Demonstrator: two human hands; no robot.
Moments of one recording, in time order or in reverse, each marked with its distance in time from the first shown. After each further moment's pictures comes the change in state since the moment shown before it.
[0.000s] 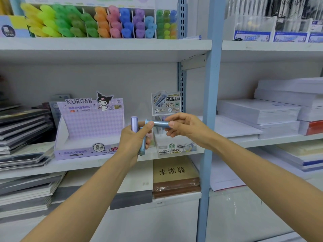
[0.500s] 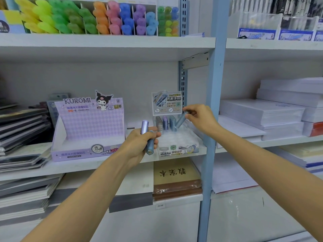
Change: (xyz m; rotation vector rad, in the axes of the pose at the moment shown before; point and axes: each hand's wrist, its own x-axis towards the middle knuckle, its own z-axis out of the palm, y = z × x) left_hand 0.010 -0.004 0.002 -0.058 -0.196 -0.237; right_hand 0.033 0.006 -0.041 -0.924 0.446 -0.049
